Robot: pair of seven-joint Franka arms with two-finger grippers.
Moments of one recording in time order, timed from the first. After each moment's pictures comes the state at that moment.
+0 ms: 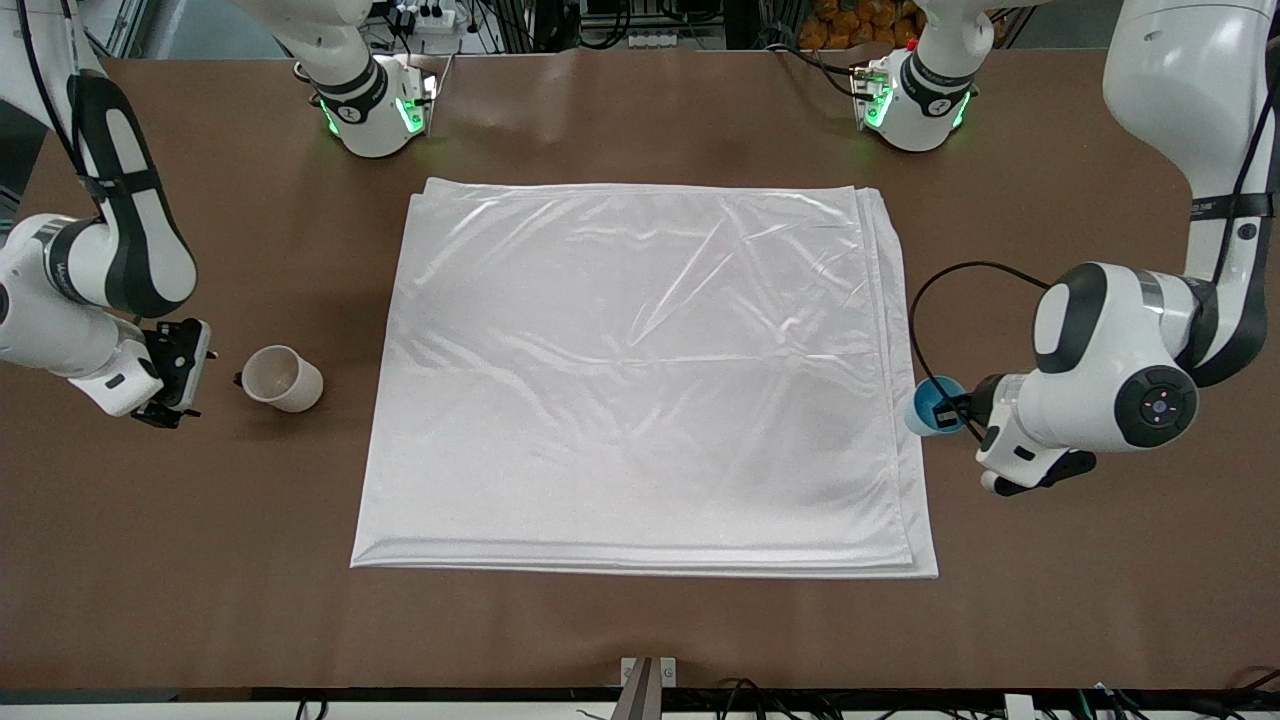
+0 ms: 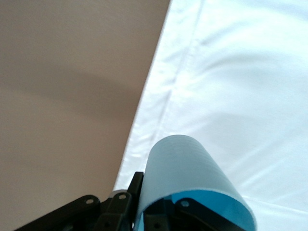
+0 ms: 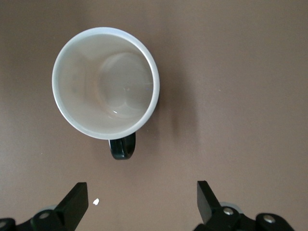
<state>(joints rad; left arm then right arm) 0.07 0.56 -0.29 -1.47 0.06 1.76 -0.52 -0.28 0.36 0.03 -2.01 -0.08 2.31 -1.70</state>
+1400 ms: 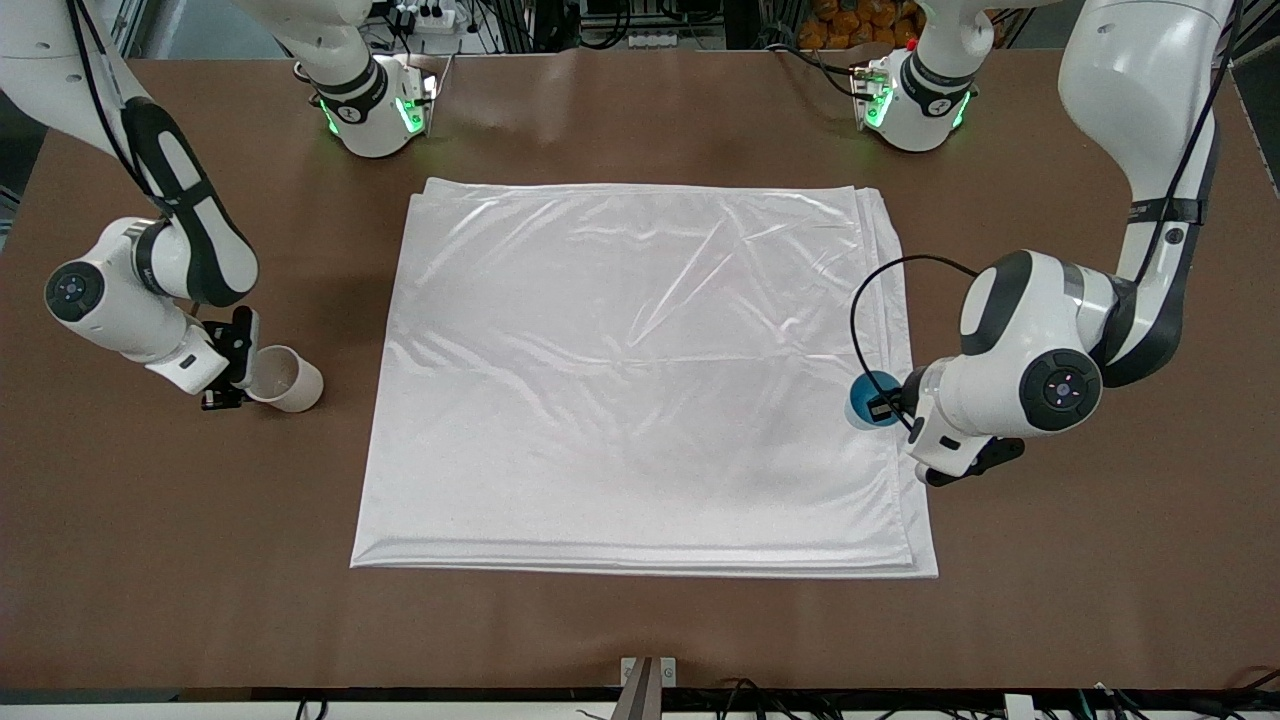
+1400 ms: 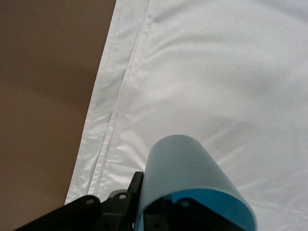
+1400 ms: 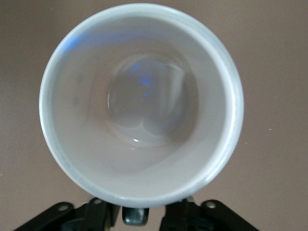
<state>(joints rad) 0.01 0.57 -0.34 -1.47 0.06 1.79 -0.66 -0.28 0.40 0.03 -2.21 -0.08 2.64 -1.86</state>
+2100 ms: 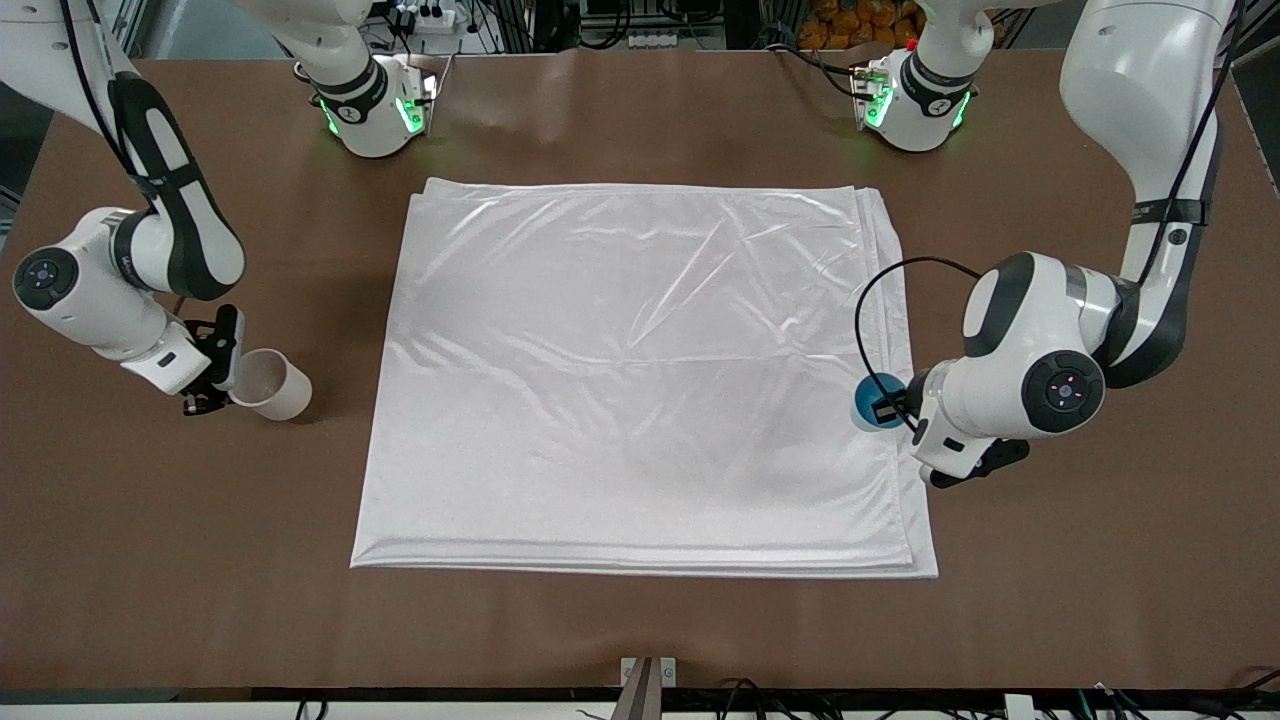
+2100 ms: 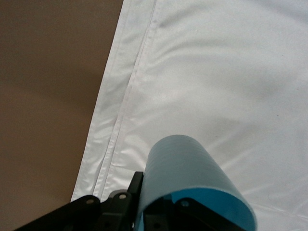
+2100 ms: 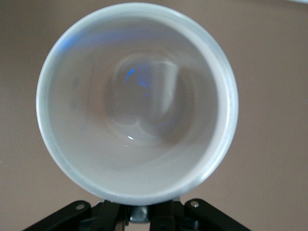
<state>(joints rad) 0.01 0.57 -0.33 -1.47 0.08 1.79 -0.66 -0.28 0.31 0.07 -2.17 -0.08 2.56 -1.84</state>
